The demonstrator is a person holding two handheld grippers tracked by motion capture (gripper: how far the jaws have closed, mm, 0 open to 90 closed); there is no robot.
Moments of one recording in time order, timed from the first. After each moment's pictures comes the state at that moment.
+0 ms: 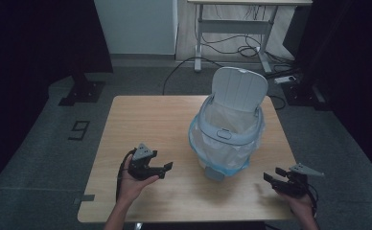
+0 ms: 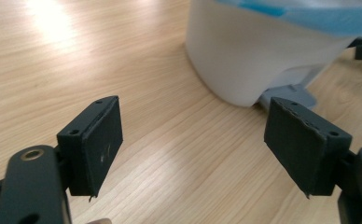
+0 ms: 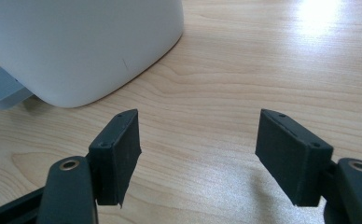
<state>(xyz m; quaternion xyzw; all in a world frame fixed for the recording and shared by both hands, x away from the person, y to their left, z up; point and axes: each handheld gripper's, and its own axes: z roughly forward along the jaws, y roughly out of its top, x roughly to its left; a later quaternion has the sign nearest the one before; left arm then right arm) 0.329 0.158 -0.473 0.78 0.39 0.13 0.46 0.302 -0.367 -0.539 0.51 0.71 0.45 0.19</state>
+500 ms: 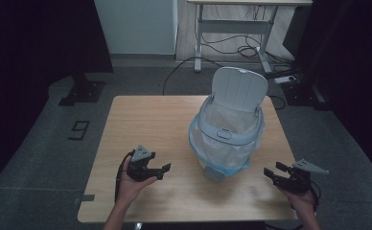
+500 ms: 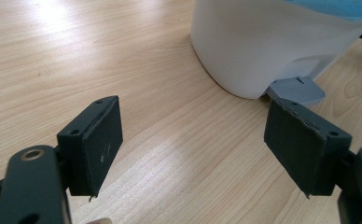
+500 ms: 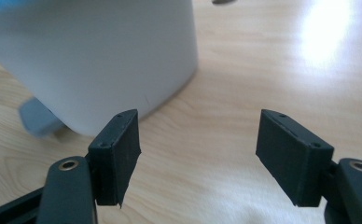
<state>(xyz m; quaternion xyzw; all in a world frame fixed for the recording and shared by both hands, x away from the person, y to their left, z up) 0.329 0.162 -0.480 0.79 0.40 0.13 0.46 0.302 -0.362 -0.512 0.49 0.70 0.48 0.20</state>
